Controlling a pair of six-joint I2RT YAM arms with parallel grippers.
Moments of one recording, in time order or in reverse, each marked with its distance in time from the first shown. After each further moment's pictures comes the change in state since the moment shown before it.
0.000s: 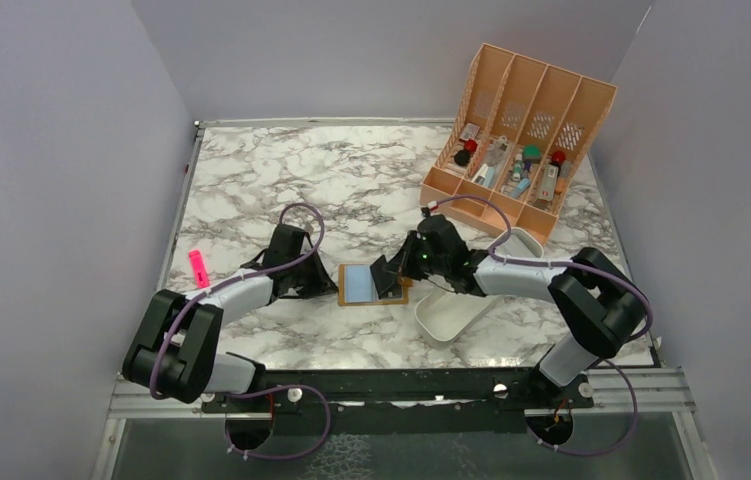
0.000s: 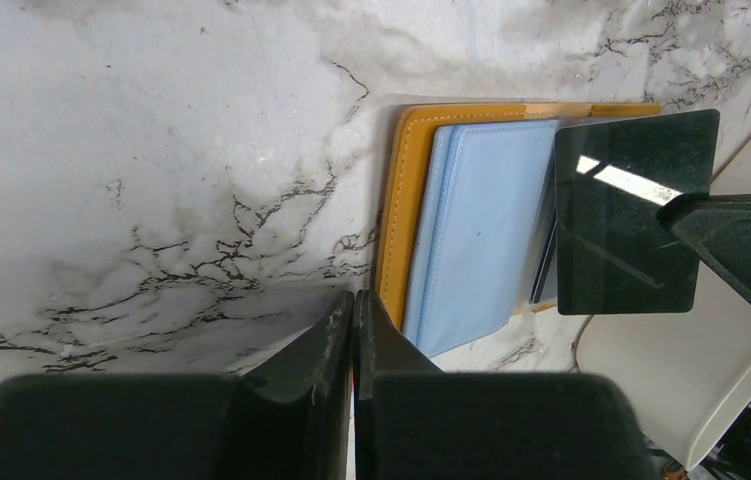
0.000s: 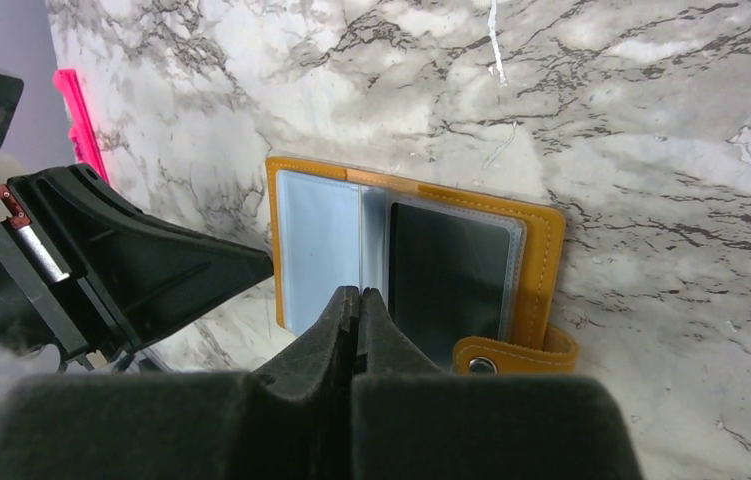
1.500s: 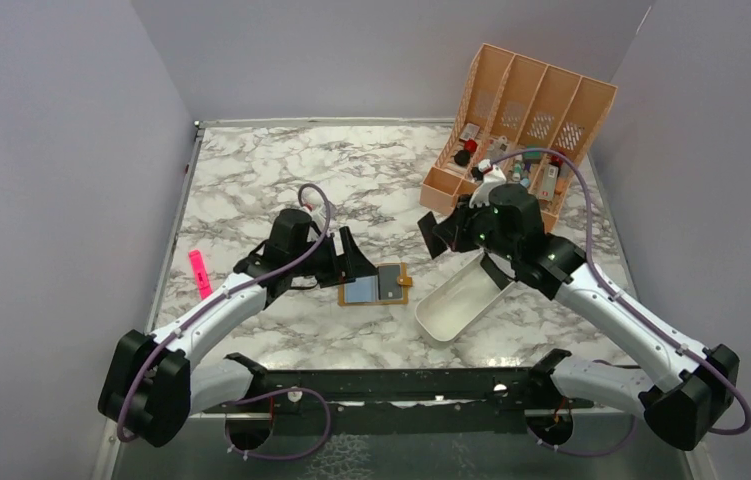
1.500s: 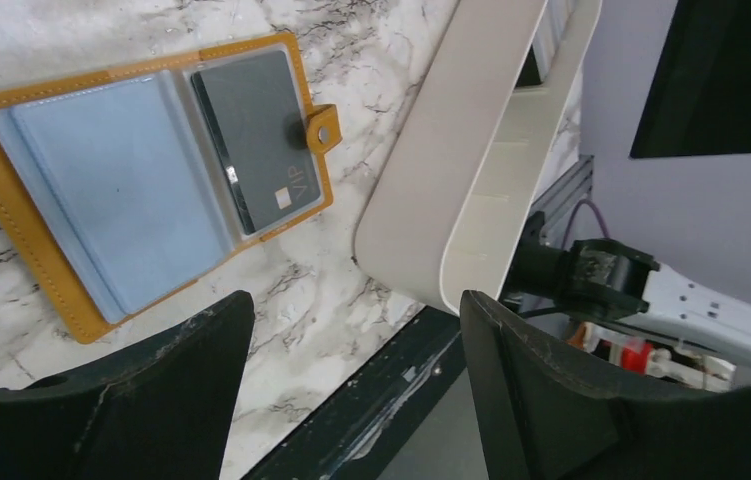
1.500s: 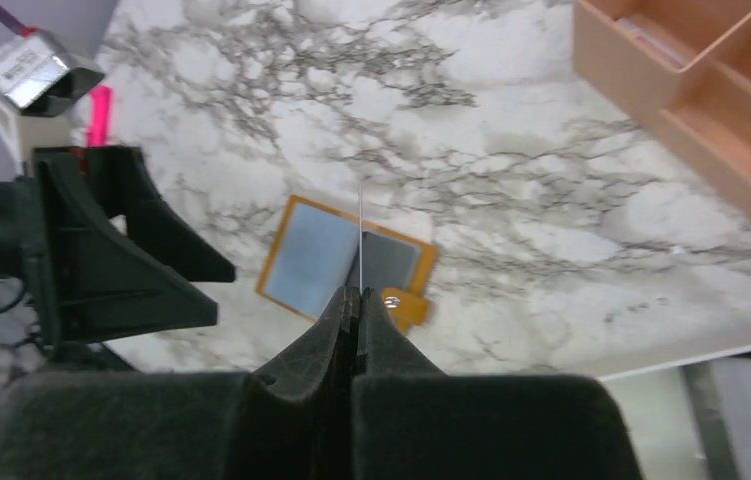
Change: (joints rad) left arm -0.147 -0.201 0.152 -0.076 0.173 -0.058; right arm -0.117 -0.555 0.225 -0.620 0.097 -0.571
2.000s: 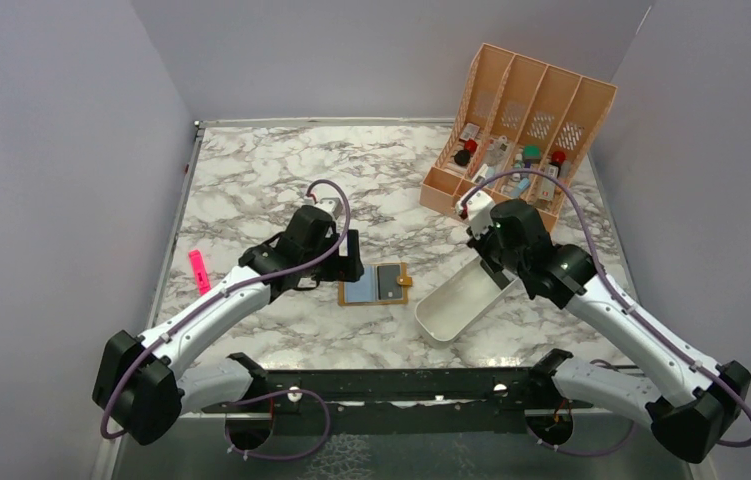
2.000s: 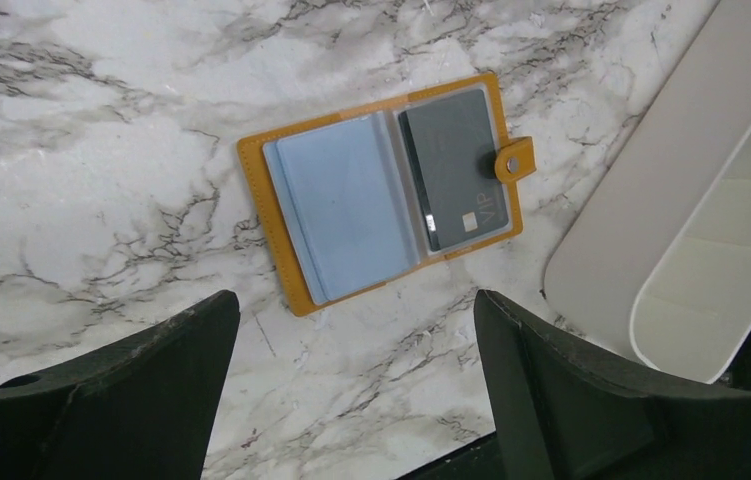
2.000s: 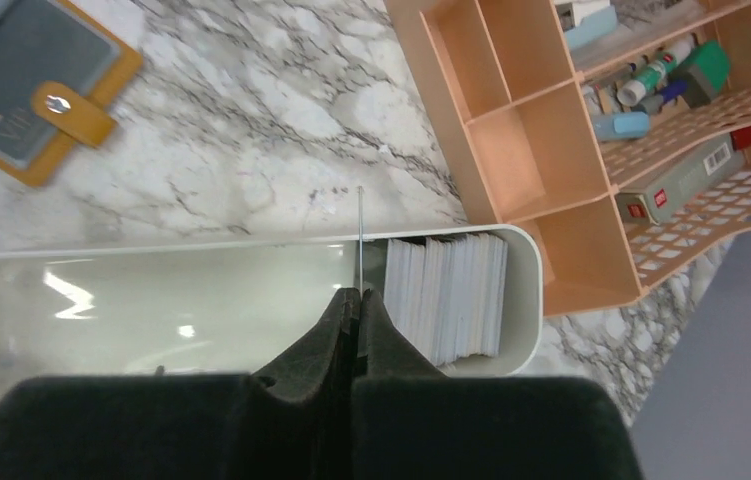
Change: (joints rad) left arm -0.132 -0.020 0.160 -0.319 -0.494 0.249; right arm 0.000 -0.048 -0.050 -0.264 0.261 -0.652
